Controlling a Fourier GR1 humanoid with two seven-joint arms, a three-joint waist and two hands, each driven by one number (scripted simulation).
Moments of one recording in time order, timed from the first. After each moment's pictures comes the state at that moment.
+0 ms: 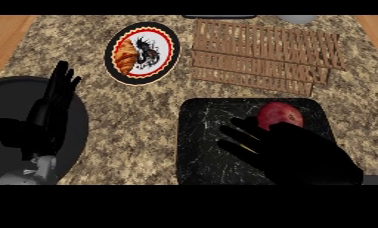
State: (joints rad) left arm -0.05 0.38 -0.15 -1.68 0.21 0.37 0.09; right arm -0.41 -0.65 0.58 -2.11 0.52 0.78 0.24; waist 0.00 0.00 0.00
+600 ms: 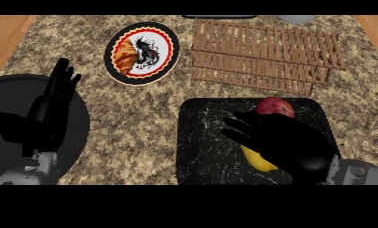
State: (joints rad) left arm -0.07 0.33 -0.10 -1.67 0.16 0.33 0.13; right arm -0.33 -0.60 0.57 -1.92 0.78 0.68 -0.01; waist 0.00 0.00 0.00
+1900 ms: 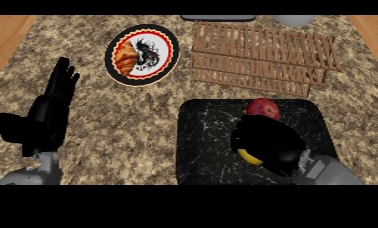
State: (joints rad) left arm -0.07 0.24 -0.03 -1.69 0.07 0.24 0.16; right arm -0.26 -0.44 0.56 -1.70 1.12 0.51 -0.31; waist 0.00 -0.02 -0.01
